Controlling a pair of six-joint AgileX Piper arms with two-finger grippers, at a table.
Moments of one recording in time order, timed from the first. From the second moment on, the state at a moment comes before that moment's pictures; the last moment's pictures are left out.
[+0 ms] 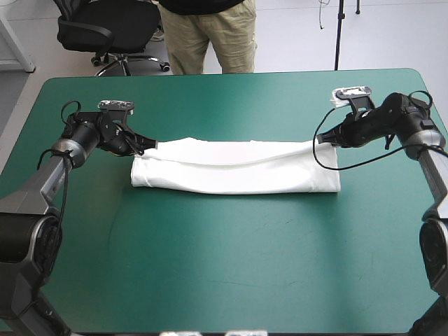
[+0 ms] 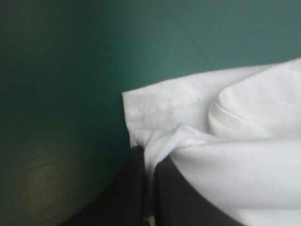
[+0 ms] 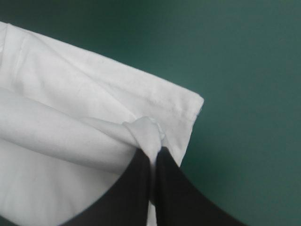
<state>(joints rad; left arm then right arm) -0.10 1.81 -1.40 -0.07 0.71 0.09 -0.01 1.76 -1.47 0.35 0.87 -0.45</state>
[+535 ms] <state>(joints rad) -0.09 1.85 -1.42 0.00 0.60 -0.02 -0.01 1.86 -1.53 0.37 0.84 -0.45</state>
